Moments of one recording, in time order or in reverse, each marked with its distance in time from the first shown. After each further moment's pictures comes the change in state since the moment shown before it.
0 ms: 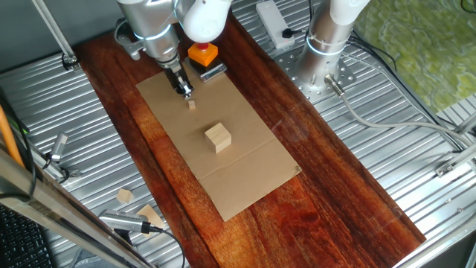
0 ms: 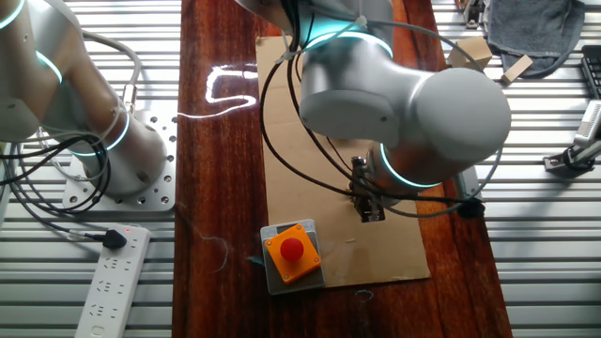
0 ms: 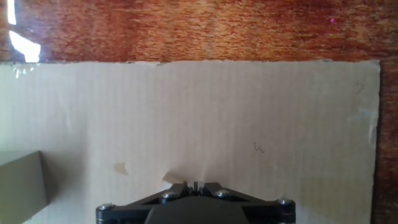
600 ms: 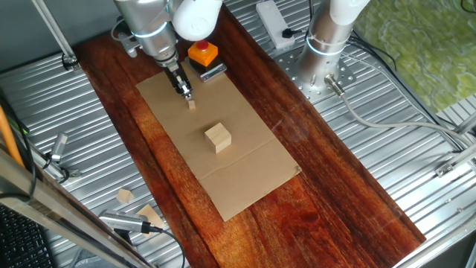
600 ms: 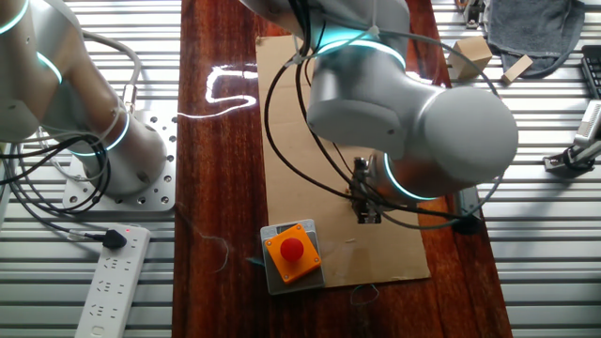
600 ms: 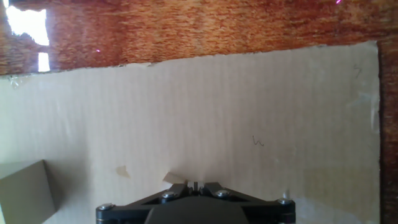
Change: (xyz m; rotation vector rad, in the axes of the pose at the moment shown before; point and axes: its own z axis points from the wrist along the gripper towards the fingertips) arm 0.002 0.001 0.005 -0.038 0.011 0.065
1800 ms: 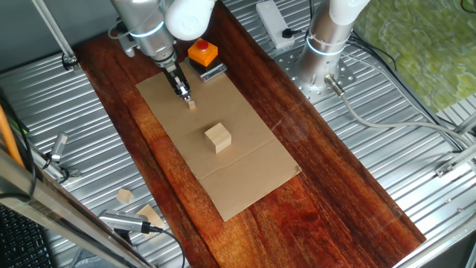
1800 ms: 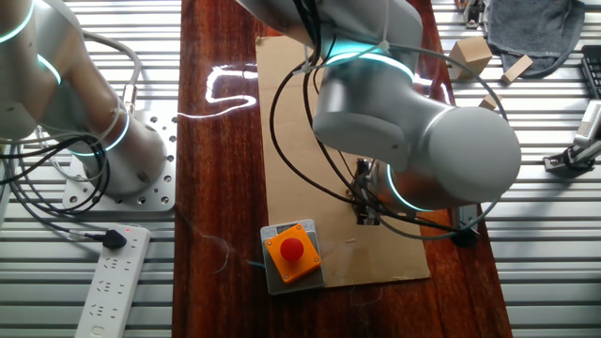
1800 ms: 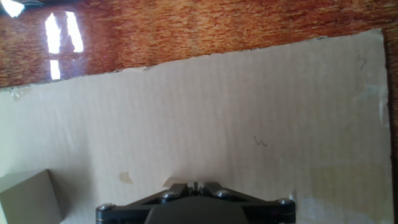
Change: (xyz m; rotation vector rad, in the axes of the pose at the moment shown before) arm -0.003 0.002 0.003 -0.046 0.006 0.044
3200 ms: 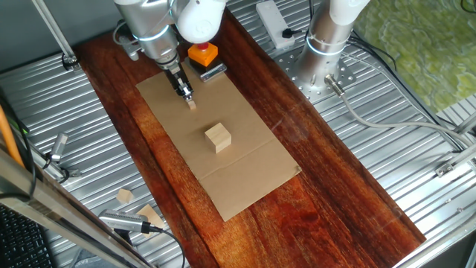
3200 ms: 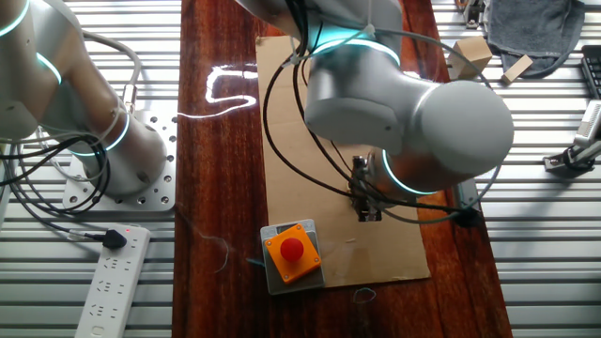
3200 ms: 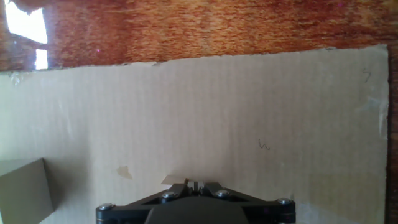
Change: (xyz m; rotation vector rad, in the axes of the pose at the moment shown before) arm 0.000 0.000 0.000 0.061 -0.009 -0.108
